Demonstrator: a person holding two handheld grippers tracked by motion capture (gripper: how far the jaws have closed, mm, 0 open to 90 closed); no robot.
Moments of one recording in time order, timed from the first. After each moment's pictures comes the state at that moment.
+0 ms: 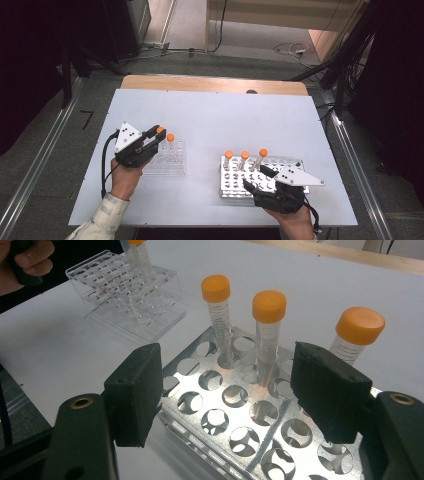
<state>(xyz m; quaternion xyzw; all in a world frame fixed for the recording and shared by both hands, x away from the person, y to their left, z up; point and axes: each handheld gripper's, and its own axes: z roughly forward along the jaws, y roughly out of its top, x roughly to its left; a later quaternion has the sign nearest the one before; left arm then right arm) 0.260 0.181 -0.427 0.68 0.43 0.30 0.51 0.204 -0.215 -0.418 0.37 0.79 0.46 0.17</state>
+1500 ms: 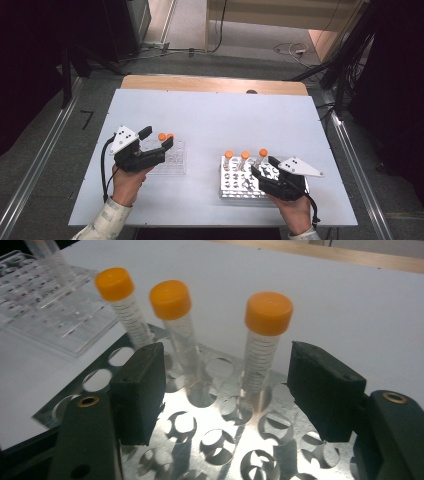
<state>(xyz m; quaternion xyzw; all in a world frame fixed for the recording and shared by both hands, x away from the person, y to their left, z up) 0.245 0.174 -0.417 0.65 0.47 0.26 0.55 0.236 -0.227 -0.437 0.43 0.76 0.44 0.22</state>
